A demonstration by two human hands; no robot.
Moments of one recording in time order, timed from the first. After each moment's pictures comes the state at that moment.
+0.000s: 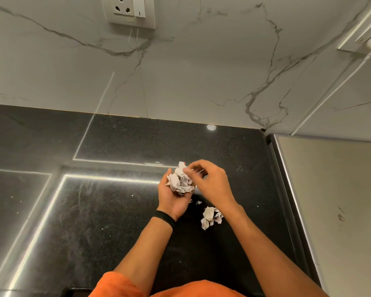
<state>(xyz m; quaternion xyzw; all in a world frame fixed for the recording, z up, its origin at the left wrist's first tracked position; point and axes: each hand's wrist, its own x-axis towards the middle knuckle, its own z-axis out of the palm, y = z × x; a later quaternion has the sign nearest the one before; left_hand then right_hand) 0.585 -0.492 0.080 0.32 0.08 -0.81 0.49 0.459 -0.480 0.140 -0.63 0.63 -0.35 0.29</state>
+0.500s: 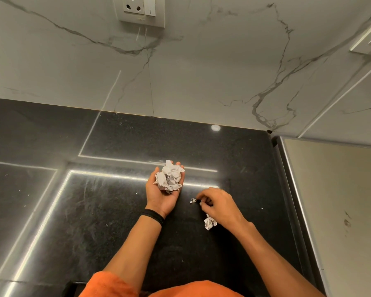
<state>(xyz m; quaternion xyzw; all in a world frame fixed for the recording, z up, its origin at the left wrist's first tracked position) 0.625 -0.502 0.068 0.29 0.12 -0.78 0.54 0.428 -0.446 0.082 -0.74 0.61 -0.13 0.25</state>
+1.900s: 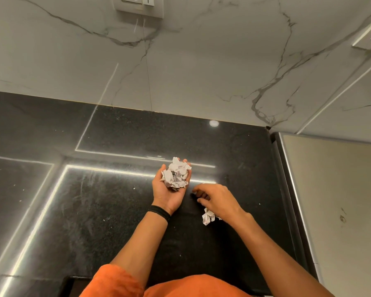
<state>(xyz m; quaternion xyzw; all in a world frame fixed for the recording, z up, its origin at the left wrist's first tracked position) 0.603 -0.498 0.062 0.28 0.14 -0.79 0.53 0.429 -0.455 0.091 -0.75 0.59 -0.07 0.28</state>
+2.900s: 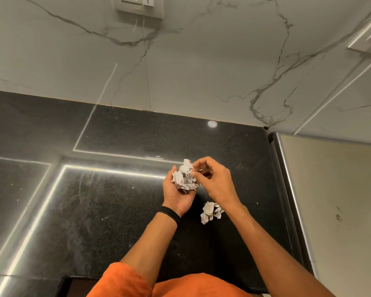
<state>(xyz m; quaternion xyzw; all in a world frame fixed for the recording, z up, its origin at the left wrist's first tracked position) 0.574 -0.483 0.072 0.29 0.10 -0.81 0.50 0.451 -0.470 0.135 -0.60 0.60 -0.37 0.37</state>
